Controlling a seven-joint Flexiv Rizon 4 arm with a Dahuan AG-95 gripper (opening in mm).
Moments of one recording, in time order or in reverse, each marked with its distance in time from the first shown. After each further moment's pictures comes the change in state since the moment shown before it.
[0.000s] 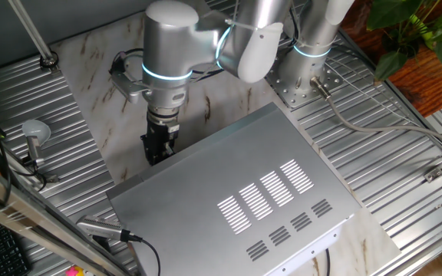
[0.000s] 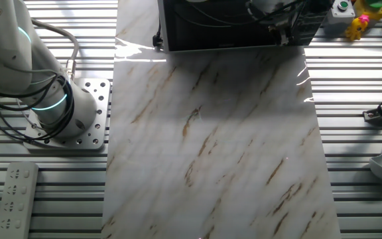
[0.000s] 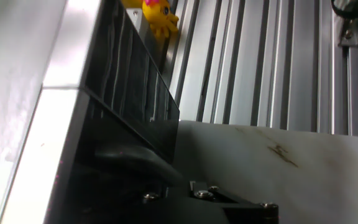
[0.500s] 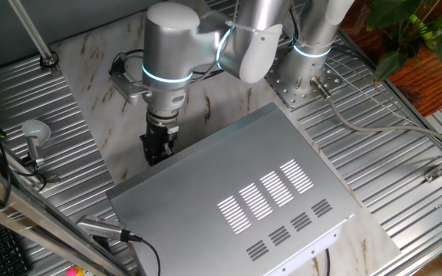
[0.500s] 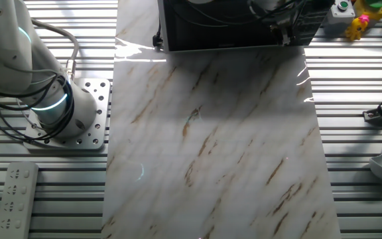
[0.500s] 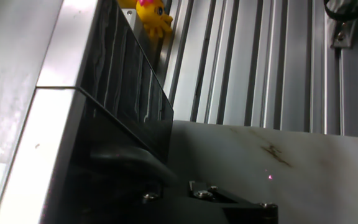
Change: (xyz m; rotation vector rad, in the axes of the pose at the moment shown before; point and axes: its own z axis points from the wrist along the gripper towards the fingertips) arm 0.000 -0.002 0.002 0.000 -0.011 0.005
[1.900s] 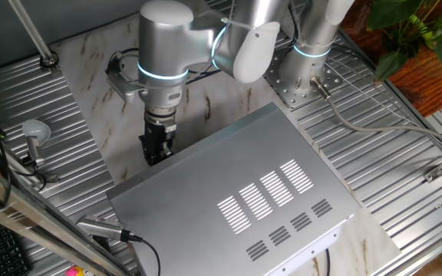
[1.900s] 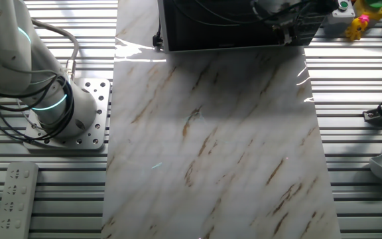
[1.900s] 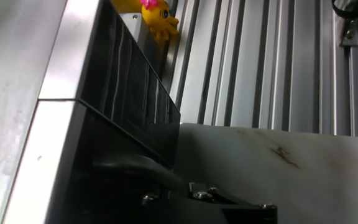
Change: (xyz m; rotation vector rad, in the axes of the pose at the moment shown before) arm -0.005 0.002 -0.001 -0.024 0.012 0.009
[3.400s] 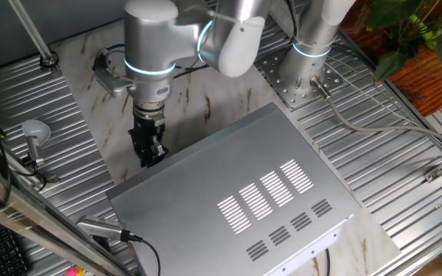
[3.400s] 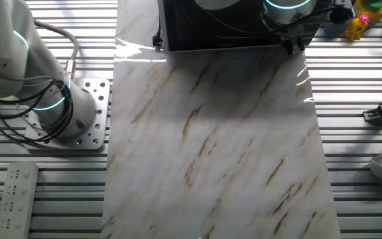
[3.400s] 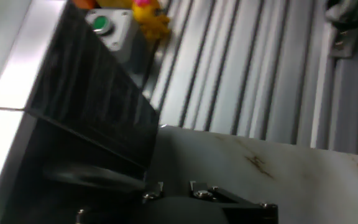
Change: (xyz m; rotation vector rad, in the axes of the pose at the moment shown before) arm -0.003 -0.033 -0.004 0.008 0.027 -0.065
